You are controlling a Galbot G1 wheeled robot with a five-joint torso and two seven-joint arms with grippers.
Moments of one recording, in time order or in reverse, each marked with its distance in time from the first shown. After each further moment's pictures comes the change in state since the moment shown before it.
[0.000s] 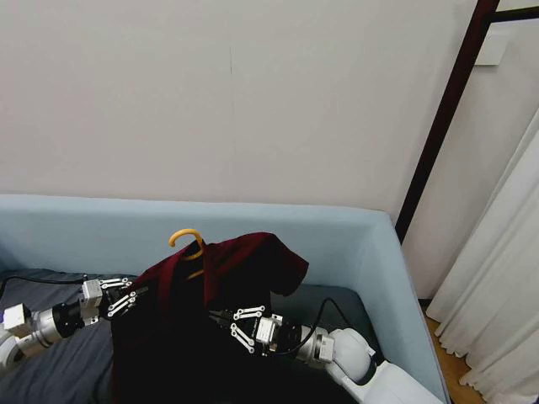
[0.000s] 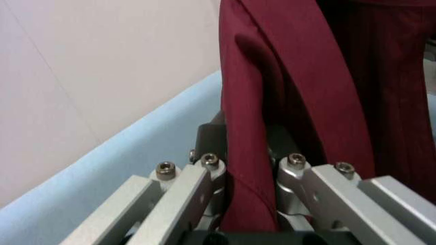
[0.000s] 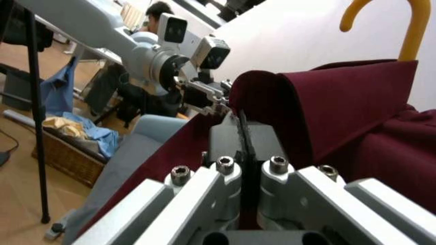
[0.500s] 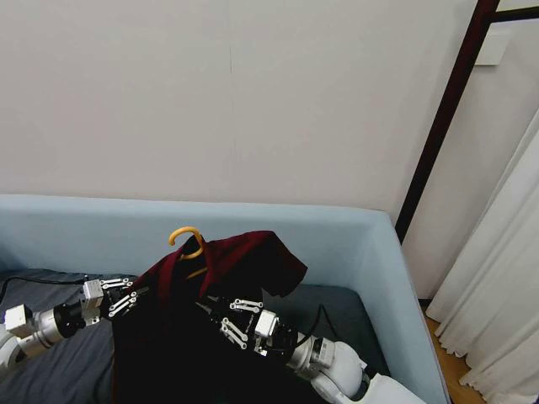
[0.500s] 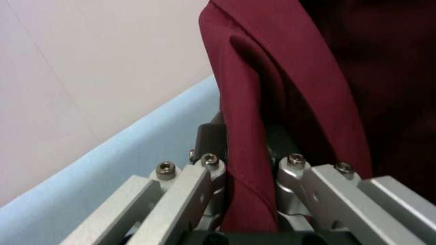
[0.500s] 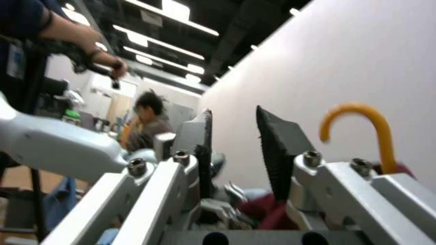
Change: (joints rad) left arm 0.001 -0.009 0.000 0.002 0.002 0.000 0.000; right arm -0.009 -0.030 -0.089 0.161 0.309 0.020 0.072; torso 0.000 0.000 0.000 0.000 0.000
